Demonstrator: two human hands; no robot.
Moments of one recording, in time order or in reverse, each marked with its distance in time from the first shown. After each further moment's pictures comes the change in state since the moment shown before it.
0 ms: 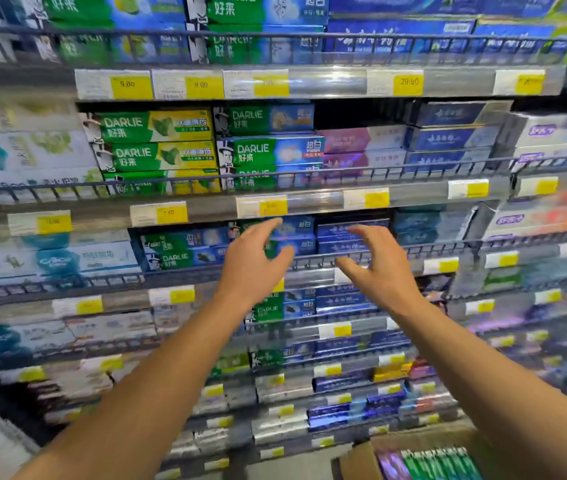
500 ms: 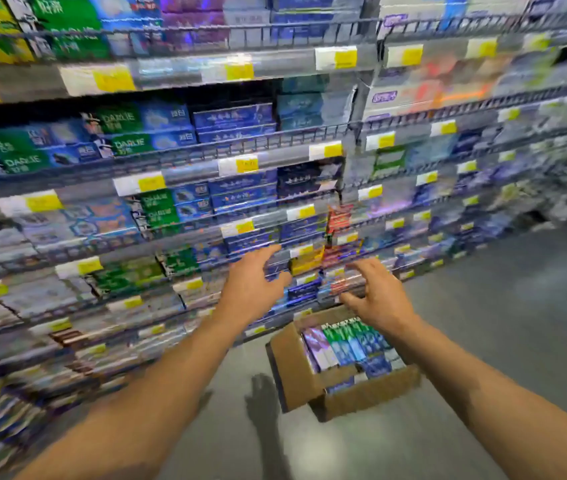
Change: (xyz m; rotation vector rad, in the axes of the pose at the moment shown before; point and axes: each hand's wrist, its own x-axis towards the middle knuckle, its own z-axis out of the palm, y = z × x) left_hand -0.179 0.069 0.194 -0.033 -0.437 -0.158; right_hand -0.260 0.168 -0.078 -0.202 -0.237 0.343
